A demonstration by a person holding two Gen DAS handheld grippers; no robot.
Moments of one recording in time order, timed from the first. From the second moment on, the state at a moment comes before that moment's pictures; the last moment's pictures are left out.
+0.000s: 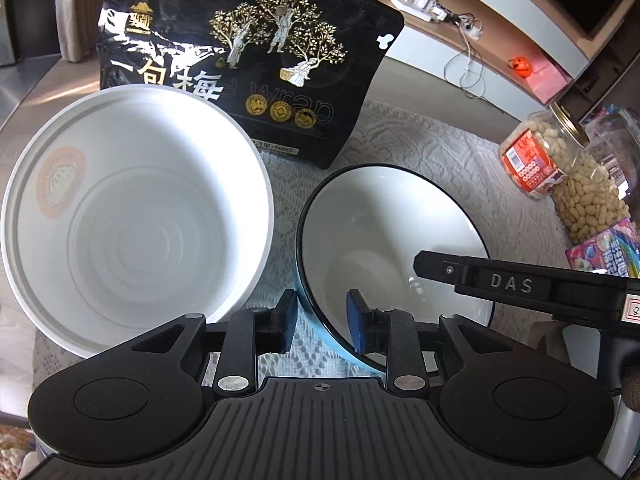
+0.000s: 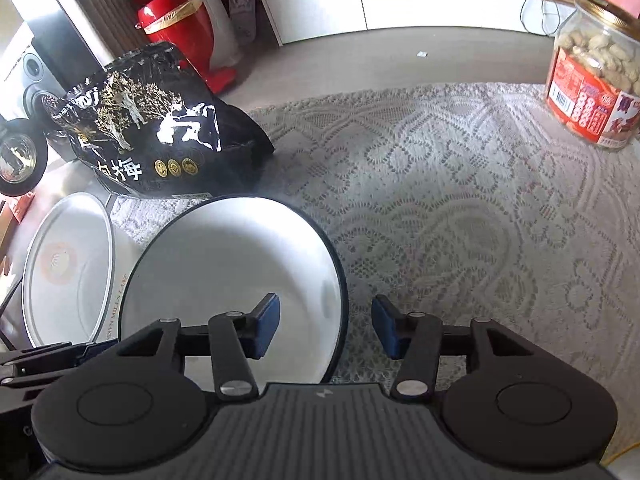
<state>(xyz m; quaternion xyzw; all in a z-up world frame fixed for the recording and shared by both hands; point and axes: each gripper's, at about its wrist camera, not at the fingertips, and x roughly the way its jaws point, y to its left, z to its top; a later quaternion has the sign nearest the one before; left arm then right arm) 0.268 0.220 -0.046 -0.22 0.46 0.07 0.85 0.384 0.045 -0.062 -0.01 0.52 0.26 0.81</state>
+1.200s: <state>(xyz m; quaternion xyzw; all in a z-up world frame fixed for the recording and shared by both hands) 0.371 0.158 -0.079 -0.16 0.53 -0.05 0.83 0.424 -0.035 -0.085 0.05 0.56 0.21 0.80</state>
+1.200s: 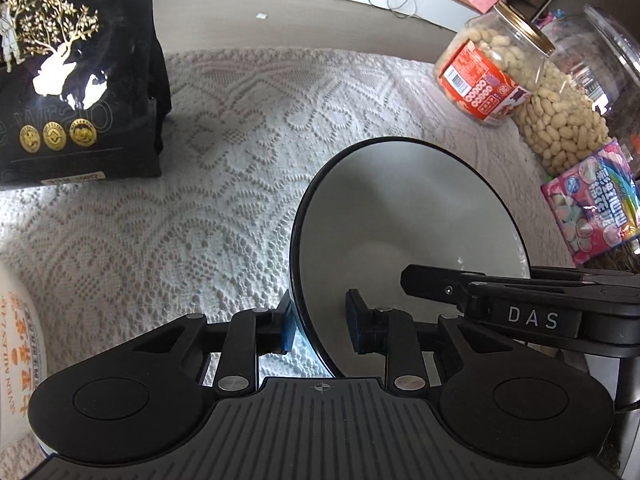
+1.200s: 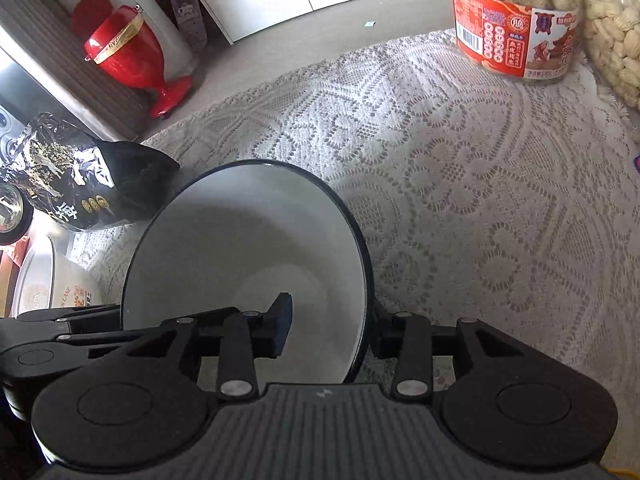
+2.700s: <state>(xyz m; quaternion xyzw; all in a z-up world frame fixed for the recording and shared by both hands) 0.363 0.147 -0.081 -0.16 0.55 -0.06 0.82 0.402 -0.043 -0.081 0.02 0.57 0.20 0.80</state>
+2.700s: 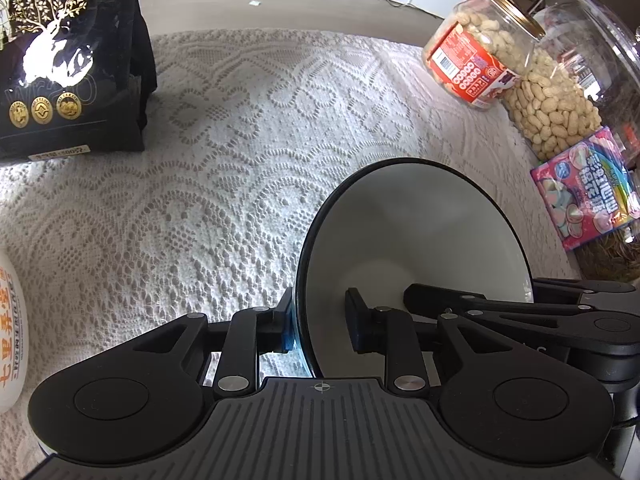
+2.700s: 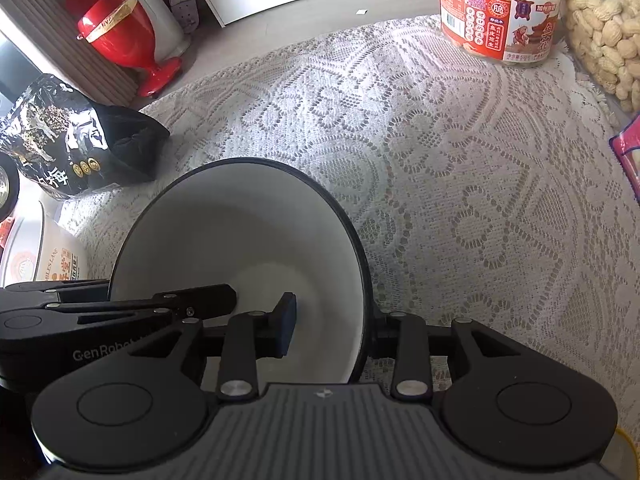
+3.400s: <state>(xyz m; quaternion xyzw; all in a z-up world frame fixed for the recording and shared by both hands) 0.357 0.139 -0.075 -0.14 0.53 -0.05 0.83 0.394 -0.046 -0.071 0.02 0.55 0.19 0.81</state>
